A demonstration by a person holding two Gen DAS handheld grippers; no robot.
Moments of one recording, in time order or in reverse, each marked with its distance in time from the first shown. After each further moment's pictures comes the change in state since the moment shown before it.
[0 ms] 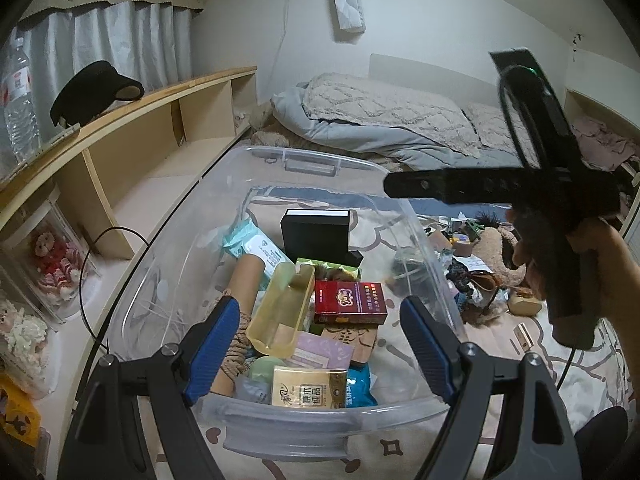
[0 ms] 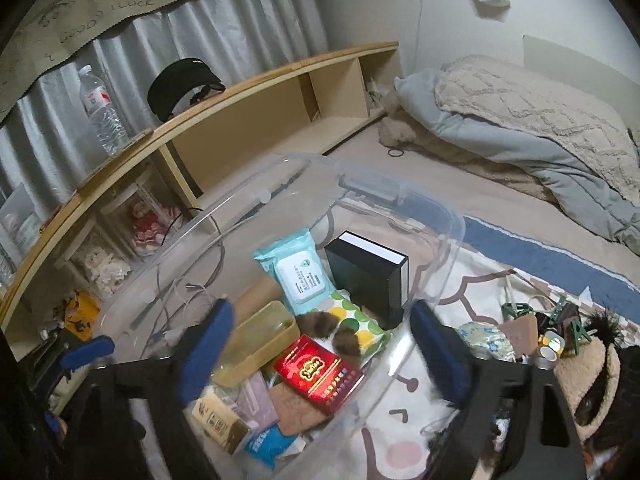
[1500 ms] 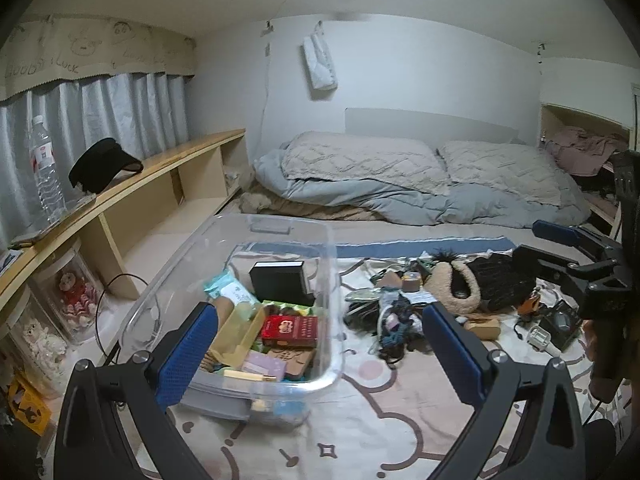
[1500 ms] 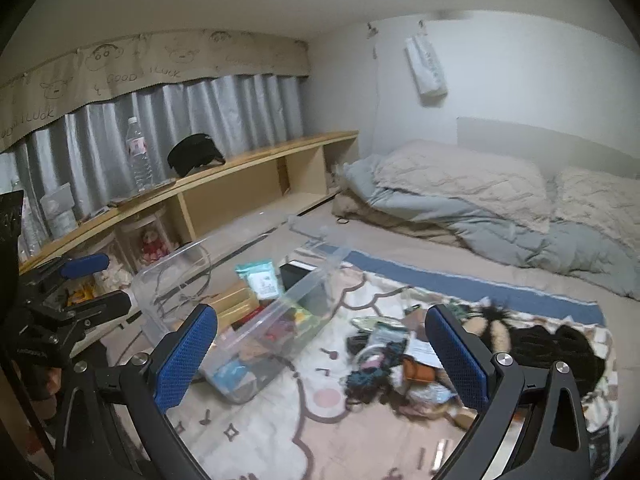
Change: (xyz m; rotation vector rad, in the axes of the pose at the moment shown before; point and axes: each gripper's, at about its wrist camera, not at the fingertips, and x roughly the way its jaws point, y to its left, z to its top) left arm -0.101 -0.106 -0.007 0.061 -0.201 0.027; right arm -0.207 -0.037 -0.118 -0.058 -0.317 -0.134
